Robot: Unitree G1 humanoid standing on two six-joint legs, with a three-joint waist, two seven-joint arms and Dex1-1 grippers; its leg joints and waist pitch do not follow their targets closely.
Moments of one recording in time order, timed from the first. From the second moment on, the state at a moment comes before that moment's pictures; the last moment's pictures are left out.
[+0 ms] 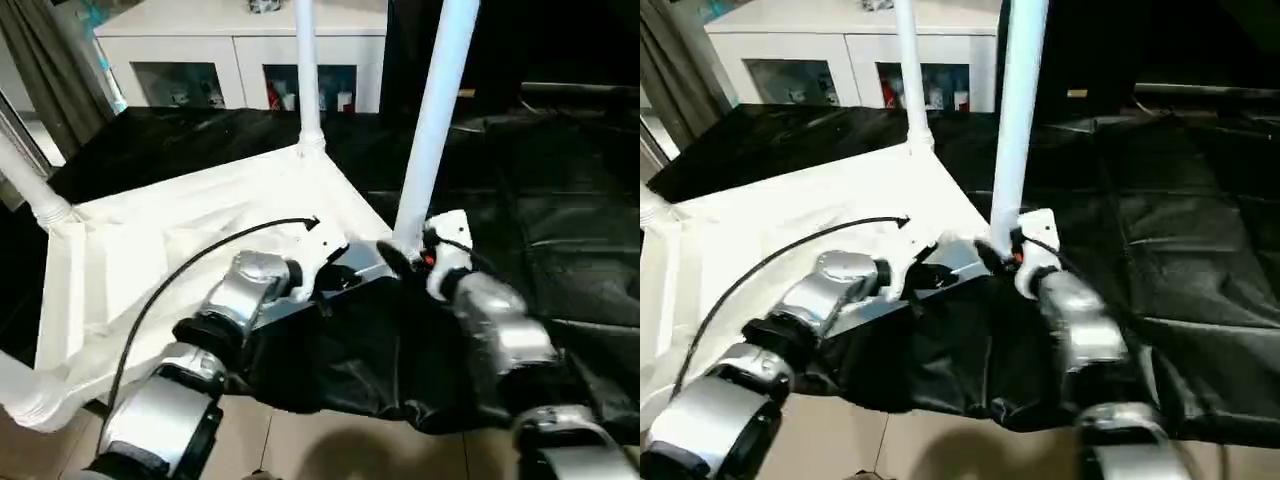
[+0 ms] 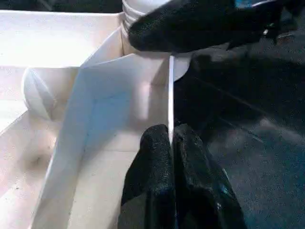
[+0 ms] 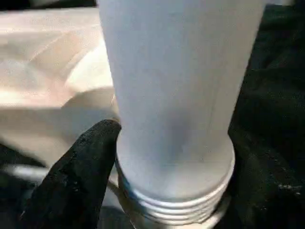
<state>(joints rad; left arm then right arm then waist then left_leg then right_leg) -0.77 0.12 -0.21 0.90 0.06 0.08 -0.94 -0.52 -0.23 0.01 0.64 0.11 0.10 0.63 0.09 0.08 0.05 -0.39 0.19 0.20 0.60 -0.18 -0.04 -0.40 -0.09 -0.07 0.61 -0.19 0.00</state>
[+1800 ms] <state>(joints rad) -0.76 0.15 -0.20 0.91 0.06 0.04 -0.99 -0.51 -0.24 0.02 0.62 0.10 0.07 0.70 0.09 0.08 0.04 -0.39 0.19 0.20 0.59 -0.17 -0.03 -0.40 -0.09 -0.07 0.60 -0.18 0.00</state>
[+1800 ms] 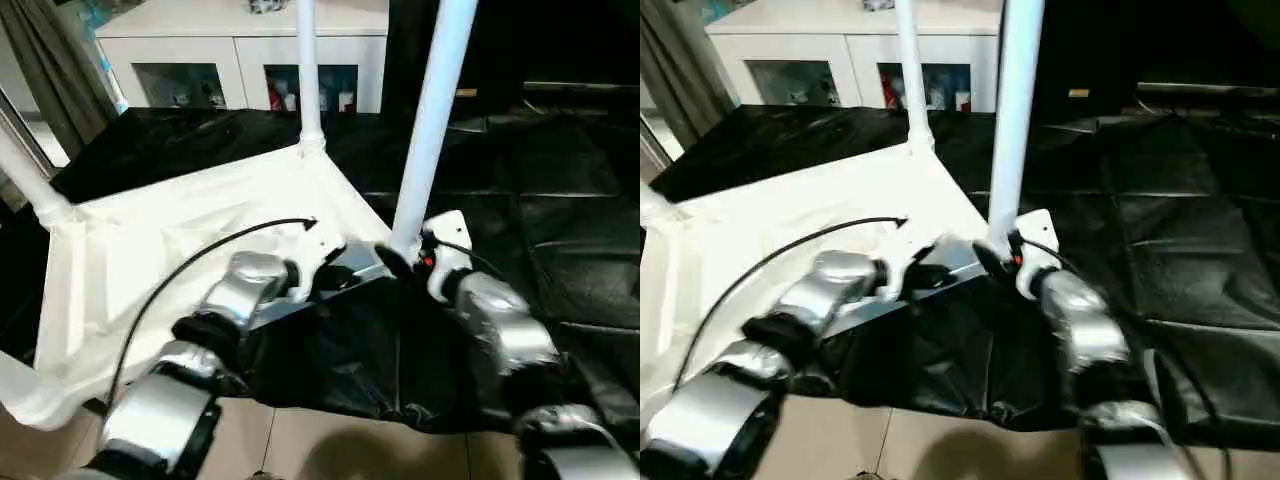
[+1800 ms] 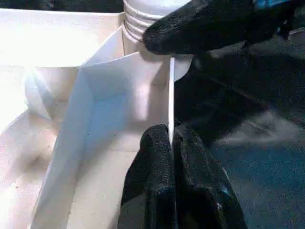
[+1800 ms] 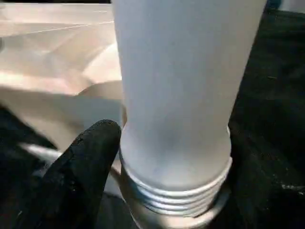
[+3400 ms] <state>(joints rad) -0.78 0.11 -0.19 0.95 0.07 0.04 -0.91 -0.53 -0.18 0.00 0.66 0.07 0.07 0.54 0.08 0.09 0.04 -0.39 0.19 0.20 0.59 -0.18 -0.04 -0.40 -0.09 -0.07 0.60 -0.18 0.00</state>
